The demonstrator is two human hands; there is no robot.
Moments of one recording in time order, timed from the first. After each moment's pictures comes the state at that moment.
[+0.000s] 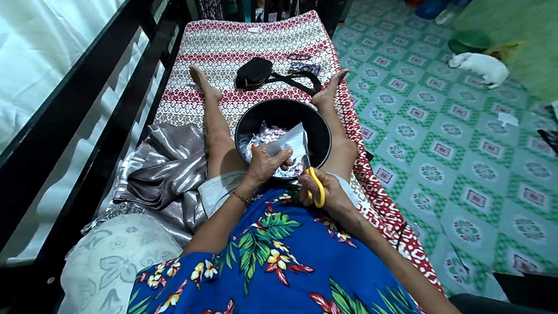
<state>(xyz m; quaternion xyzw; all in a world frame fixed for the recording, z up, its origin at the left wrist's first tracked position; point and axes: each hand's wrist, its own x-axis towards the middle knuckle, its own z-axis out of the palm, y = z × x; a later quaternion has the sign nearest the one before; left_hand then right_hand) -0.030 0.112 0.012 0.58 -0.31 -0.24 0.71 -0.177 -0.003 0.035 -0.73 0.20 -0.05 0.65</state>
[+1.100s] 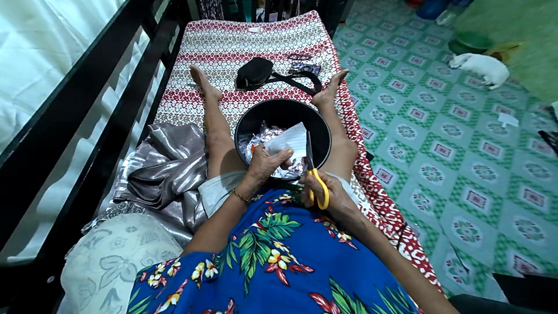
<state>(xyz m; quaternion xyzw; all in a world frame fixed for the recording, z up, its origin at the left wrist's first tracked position) -0.031 0.104 0.020 0.57 -0.24 -0.25 0.75 -0.182 -0.007 0.031 -0.72 0.19 -0.05 0.67</state>
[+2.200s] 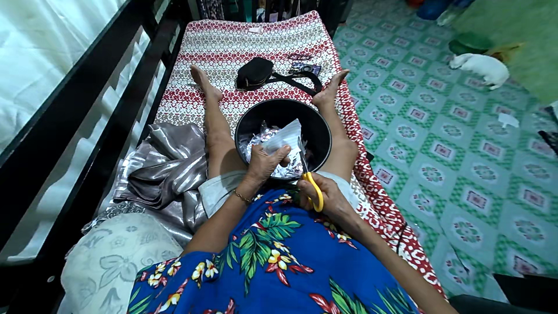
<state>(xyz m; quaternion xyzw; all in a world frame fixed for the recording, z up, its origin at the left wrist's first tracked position) -0.031 0.100 0.014 0.56 -0.23 -0.20 0.77 -0.180 -0.002 0.029 -0.76 0.17 -0.05 0.63</state>
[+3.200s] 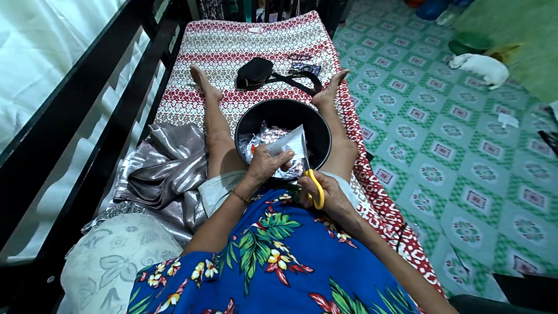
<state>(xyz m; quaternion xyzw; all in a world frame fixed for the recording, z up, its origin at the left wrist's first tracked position) -0.026 0.104 0.011 0.56 -0.30 -0.25 0.73 -0.179 -0.002 0.031 -0.73 0.19 -0.05 0.65</state>
